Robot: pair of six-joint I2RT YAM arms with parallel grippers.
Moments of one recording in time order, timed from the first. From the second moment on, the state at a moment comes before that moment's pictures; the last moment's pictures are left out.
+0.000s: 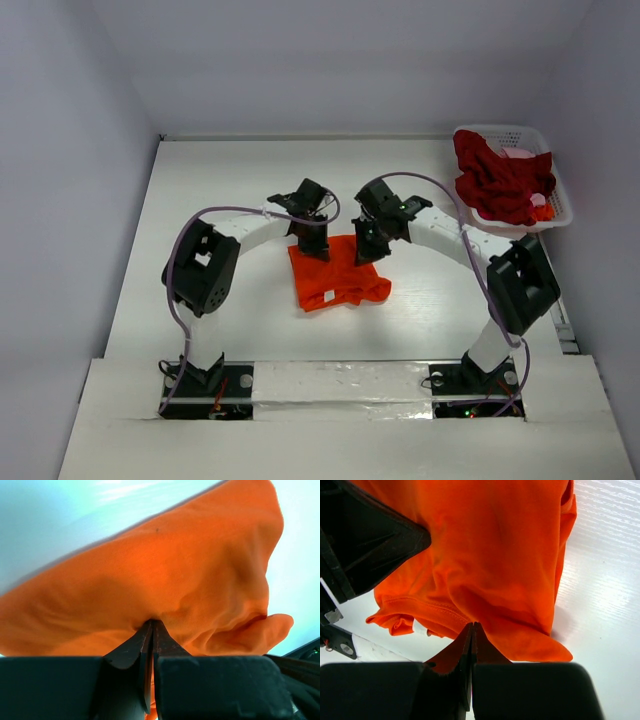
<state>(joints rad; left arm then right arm) -0.60 1.87 1.28 -0.55 0.24 -0.58 0.64 1.69 1.26 -0.70 -0.18 0.51</state>
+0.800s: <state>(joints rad) -0.59 1.99 1.46 -0.59 0.27 -0.55 0.73 1.75 1.27 -0.69 -0.18 0.49</state>
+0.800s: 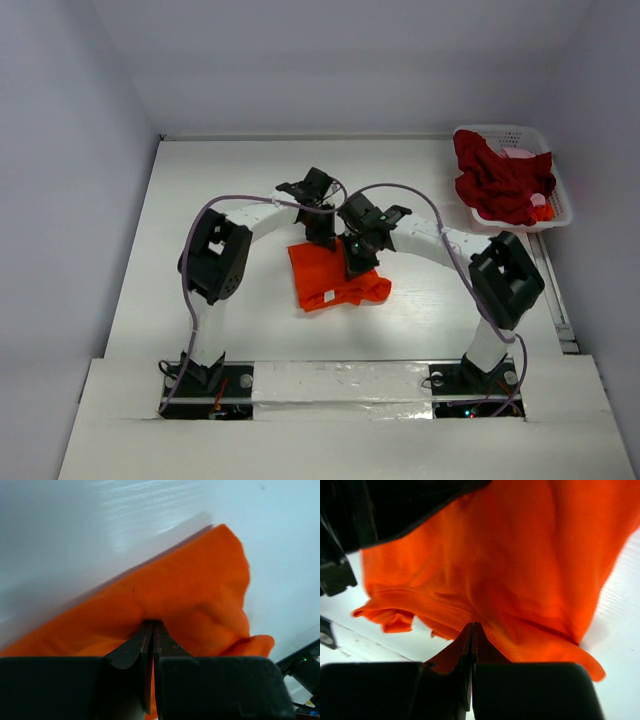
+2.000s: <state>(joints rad) -0.52 1.93 1.23 -0.43 0.40 -0.55 0.77 1.76 1.06 -0.47 -0.26 0.66</state>
